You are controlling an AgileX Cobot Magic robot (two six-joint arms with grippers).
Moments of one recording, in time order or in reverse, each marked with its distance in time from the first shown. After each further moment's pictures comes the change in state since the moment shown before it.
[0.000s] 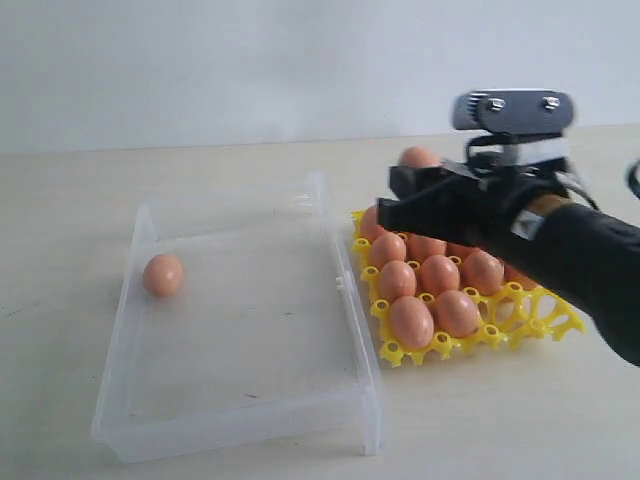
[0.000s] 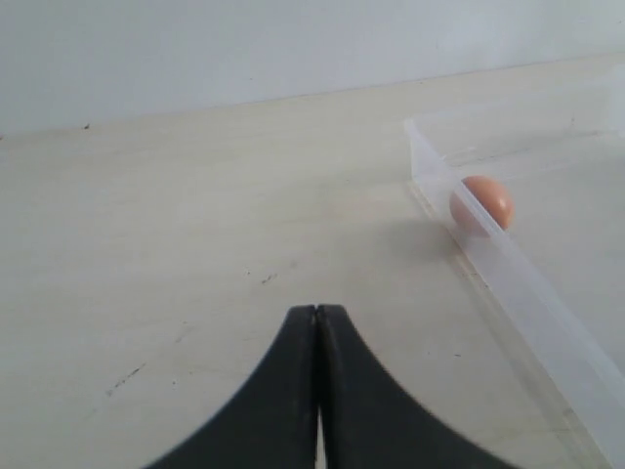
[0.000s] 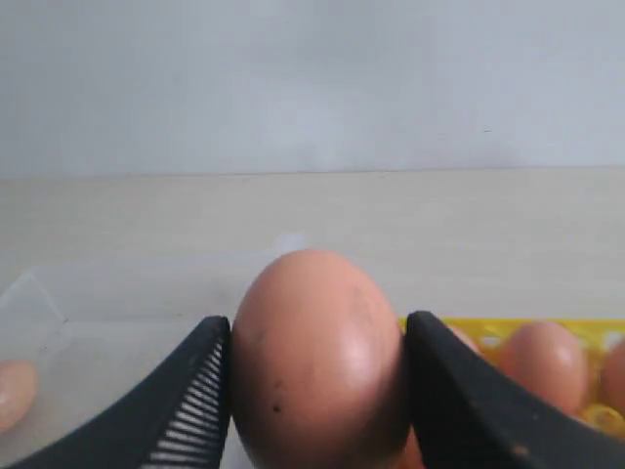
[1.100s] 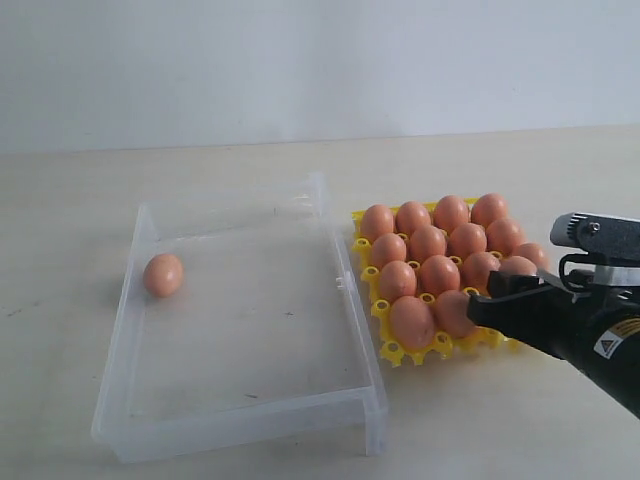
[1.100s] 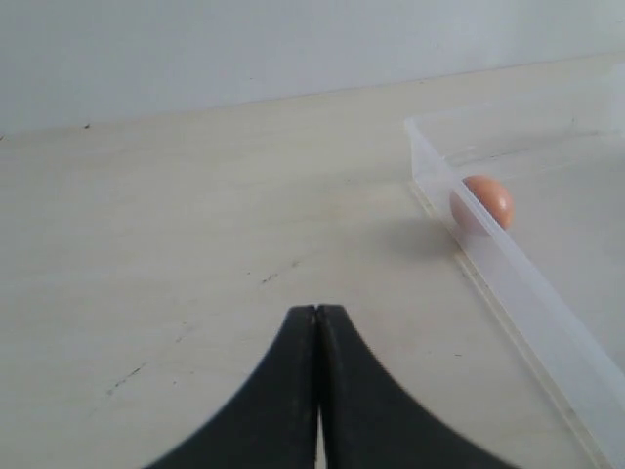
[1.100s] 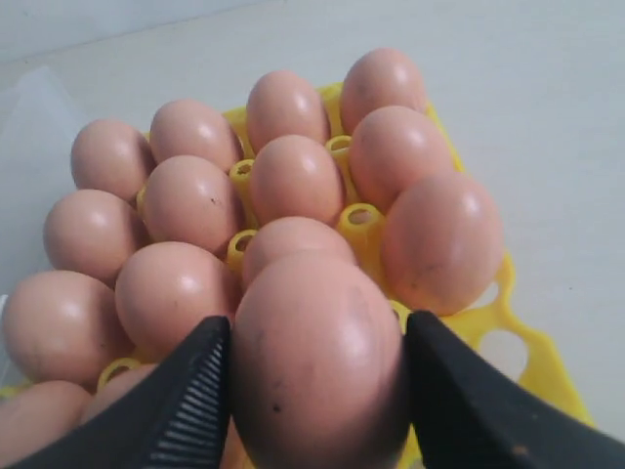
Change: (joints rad) left arm 0.000 0.000 0.000 0.000 0.000 0.000; right arm -0.087 0.134 0.286 0.120 -0.210 0.094
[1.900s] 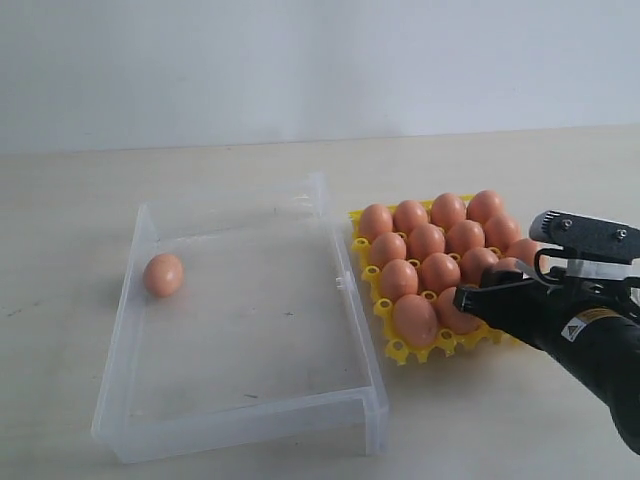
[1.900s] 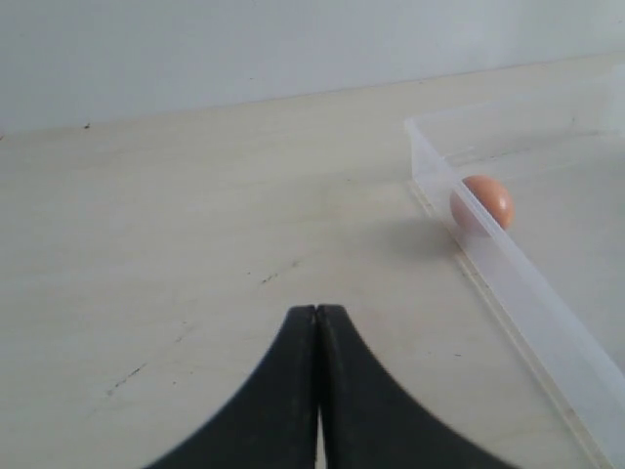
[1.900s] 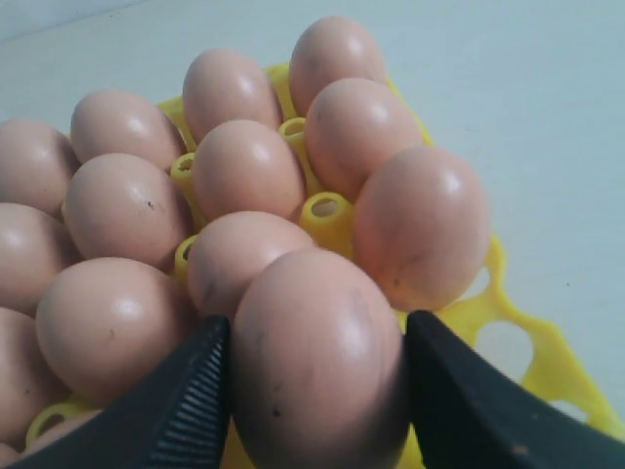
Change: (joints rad) left arm 0.000 0.000 0.000 0.000 0.000 0.000; right arm 0.000 0.137 -0.094 0.082 -0.010 -0.002
